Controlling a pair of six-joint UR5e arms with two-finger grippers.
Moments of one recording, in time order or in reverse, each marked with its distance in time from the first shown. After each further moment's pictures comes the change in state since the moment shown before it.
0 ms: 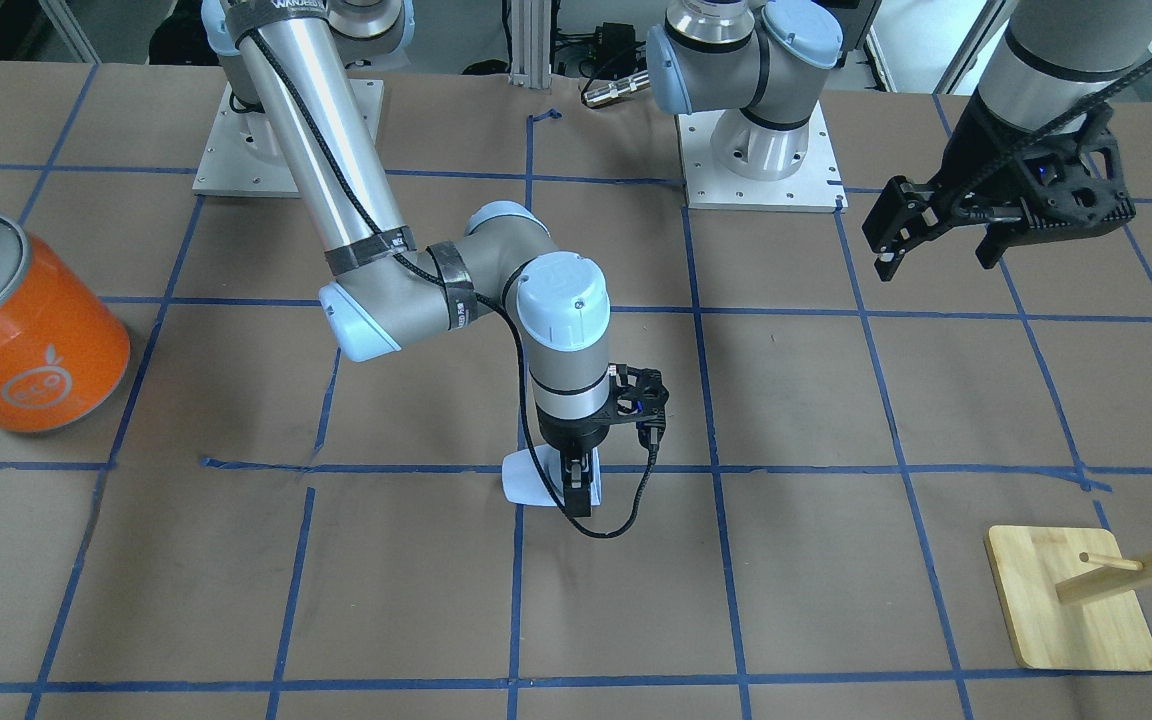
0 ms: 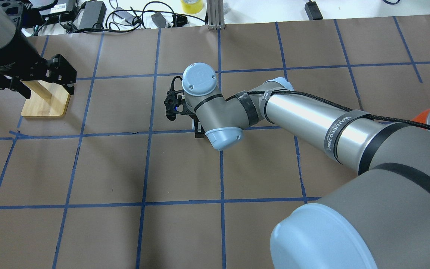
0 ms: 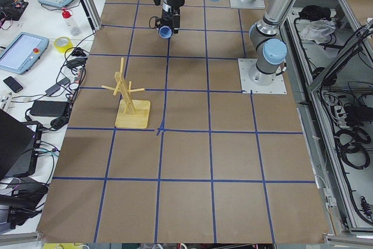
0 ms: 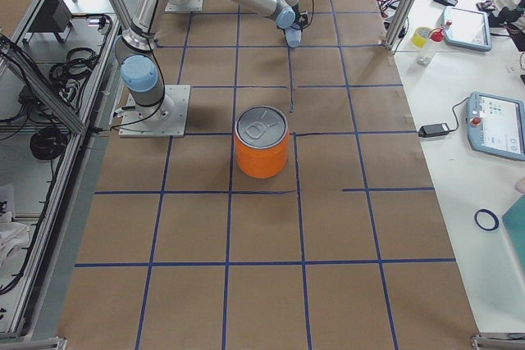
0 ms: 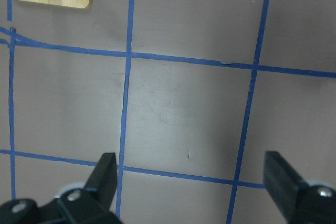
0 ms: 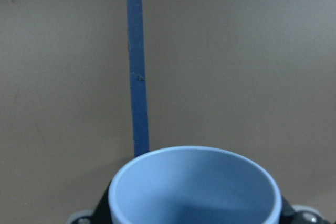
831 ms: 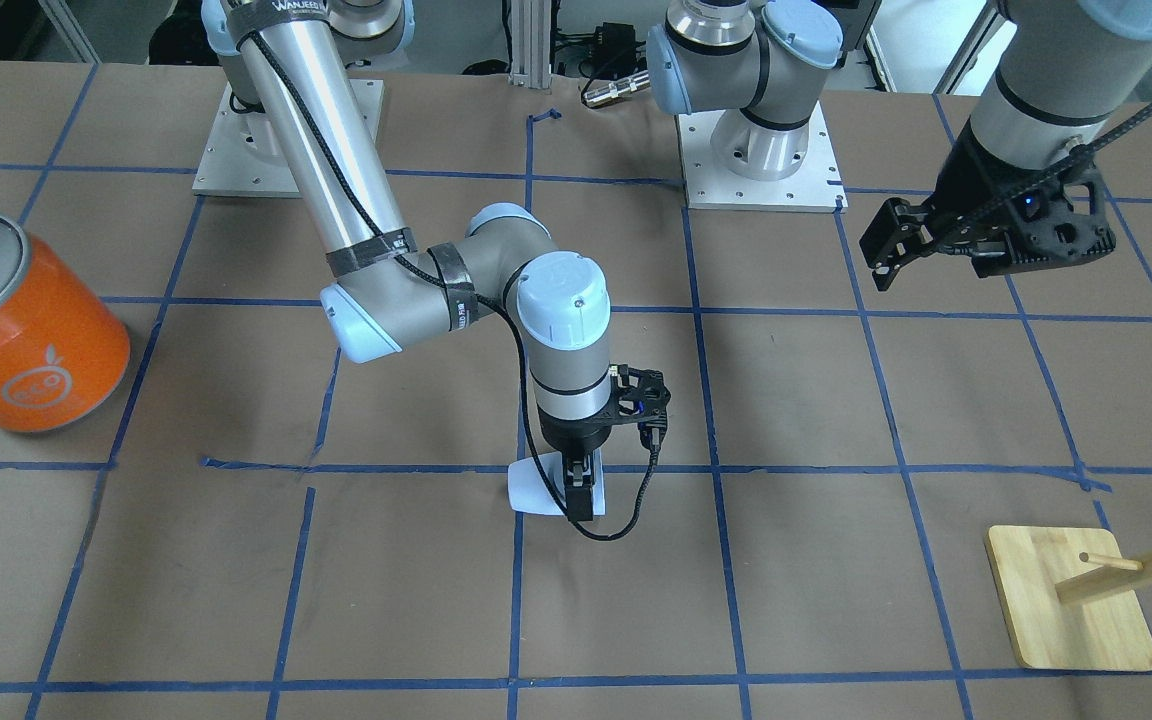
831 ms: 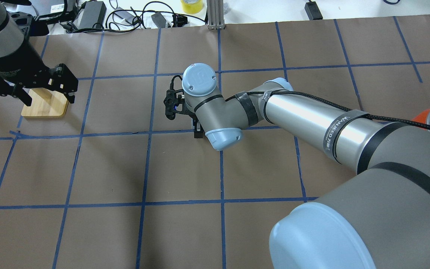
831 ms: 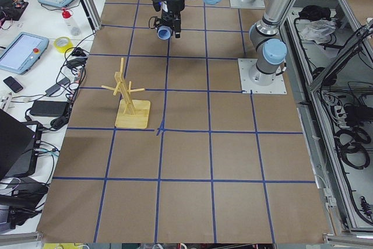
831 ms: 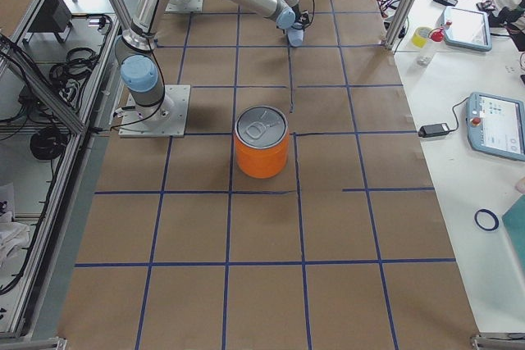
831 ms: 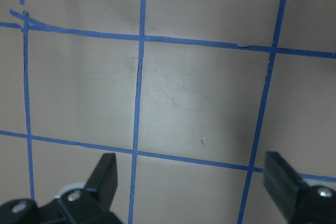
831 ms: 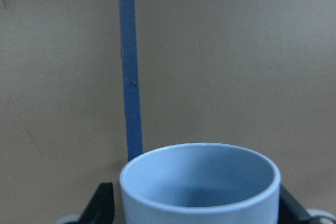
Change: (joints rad) left arm 0.002 -0.036 -0.012 -0.010 0.030 0.004; right arm 0.000 -0.003 -0.001 -0.016 0.001 0.005
